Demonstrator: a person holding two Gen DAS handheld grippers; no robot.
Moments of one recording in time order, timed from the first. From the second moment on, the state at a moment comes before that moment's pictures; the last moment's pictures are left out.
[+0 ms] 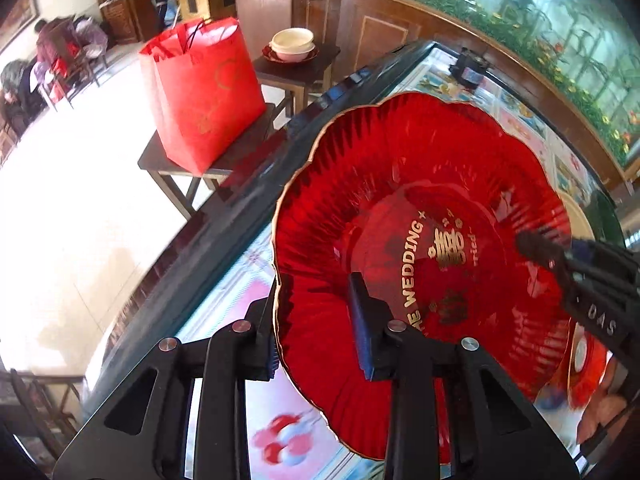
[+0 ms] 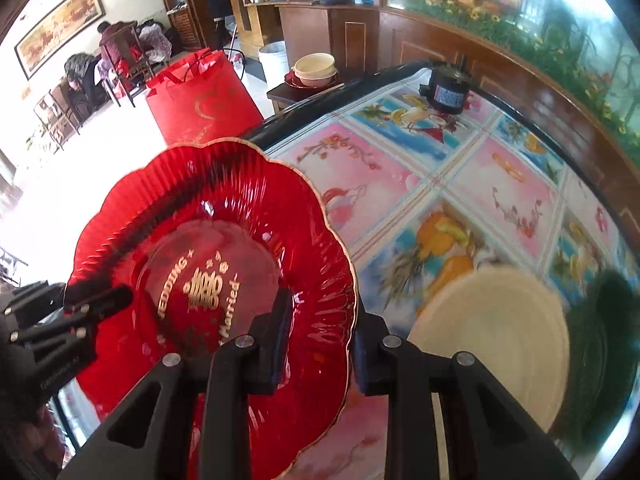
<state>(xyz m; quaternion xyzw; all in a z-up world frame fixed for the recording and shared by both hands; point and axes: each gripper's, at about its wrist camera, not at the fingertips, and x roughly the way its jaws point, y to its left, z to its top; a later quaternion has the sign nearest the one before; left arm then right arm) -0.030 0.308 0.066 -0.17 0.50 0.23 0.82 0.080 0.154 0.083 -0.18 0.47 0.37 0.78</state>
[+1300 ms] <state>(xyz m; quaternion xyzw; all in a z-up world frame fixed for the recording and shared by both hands) -0.125 0.326 0.062 -0.08 0.48 0.20 0.85 -0.077 0.104 0.045 -0.08 0.53 0.32 0.78</state>
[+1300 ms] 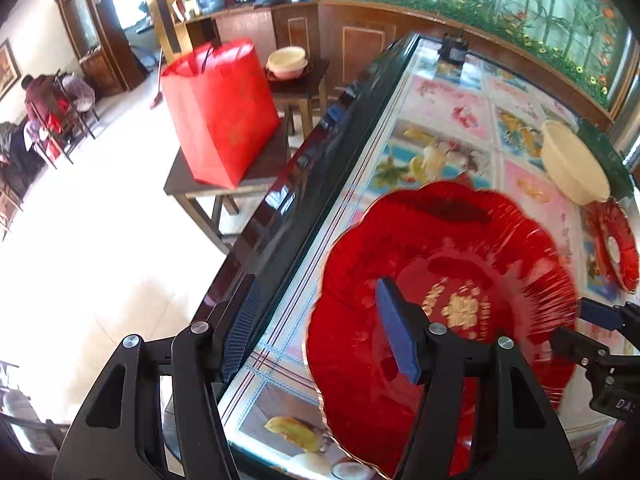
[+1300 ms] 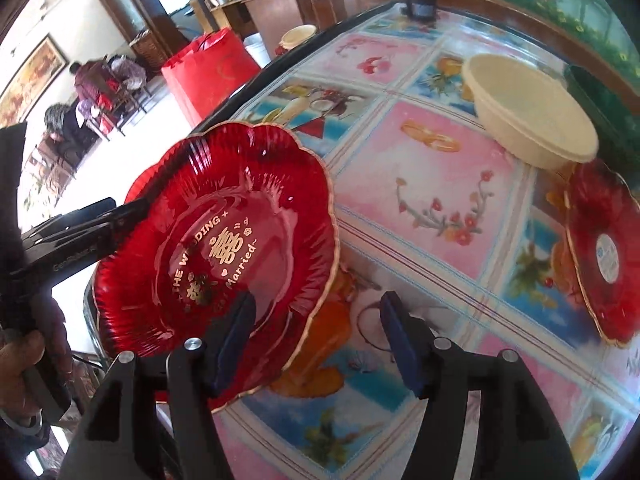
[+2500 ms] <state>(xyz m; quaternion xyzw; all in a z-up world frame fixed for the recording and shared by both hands) -0.010 0.121 0.119 -0.04 0.45 0.02 0.89 -0.037 -0.059 0.104 0.02 0.49 0.20 0.85</state>
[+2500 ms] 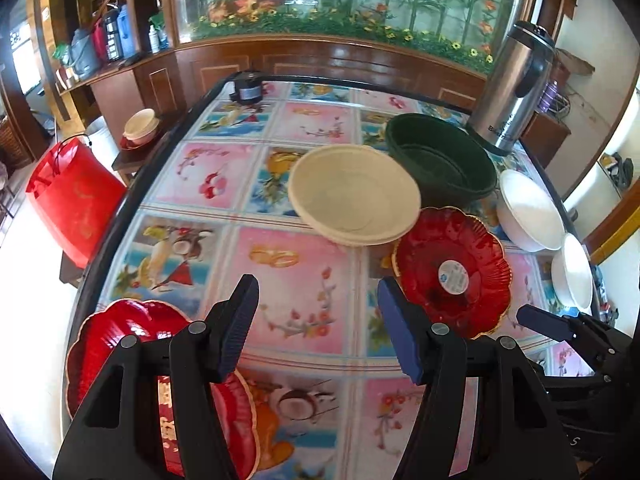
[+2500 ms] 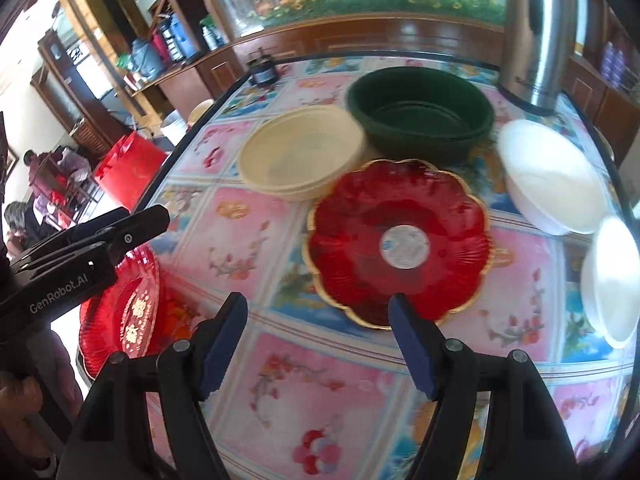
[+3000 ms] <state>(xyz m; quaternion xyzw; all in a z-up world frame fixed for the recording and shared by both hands) 0.009 0.076 0.097 -0.03 0.47 0.00 0.88 -0.023 -0.107 0.096 0.03 0.50 0.17 0.85</state>
